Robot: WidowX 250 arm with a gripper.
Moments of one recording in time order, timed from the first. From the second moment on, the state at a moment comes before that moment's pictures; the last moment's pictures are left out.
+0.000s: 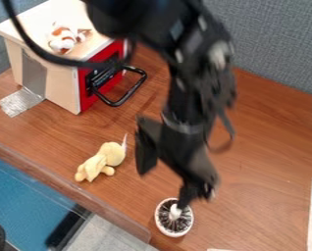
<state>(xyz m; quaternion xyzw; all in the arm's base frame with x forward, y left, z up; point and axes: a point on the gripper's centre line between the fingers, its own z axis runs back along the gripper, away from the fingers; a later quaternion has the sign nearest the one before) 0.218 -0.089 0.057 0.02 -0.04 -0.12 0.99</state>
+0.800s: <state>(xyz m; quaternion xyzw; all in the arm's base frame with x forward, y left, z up) 0.211 -0.104 0.018 0.04 -0.02 -0.14 0.99</state>
